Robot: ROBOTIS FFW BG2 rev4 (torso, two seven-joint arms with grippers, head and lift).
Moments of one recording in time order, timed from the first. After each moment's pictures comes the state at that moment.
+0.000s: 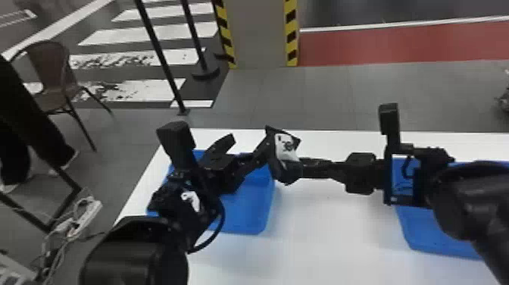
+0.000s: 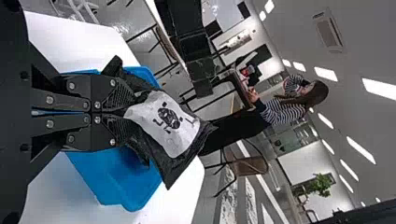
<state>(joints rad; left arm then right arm) 0.18 0.04 0.07 -2.10 0.31 0.57 -0.24 -0.35 -0.14 0.33 -1.40 -0.35 0.60 0.97</state>
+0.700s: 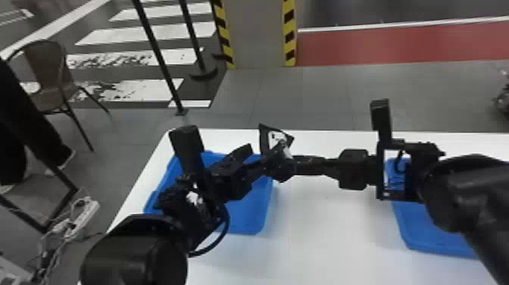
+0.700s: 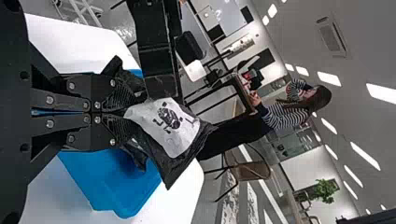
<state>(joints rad) 0.16 0.04 0.07 -2.09 0.35 0.70 -0.27 -0.38 -0.14 0.36 -1.37 -0.37 0.60 0.97</state>
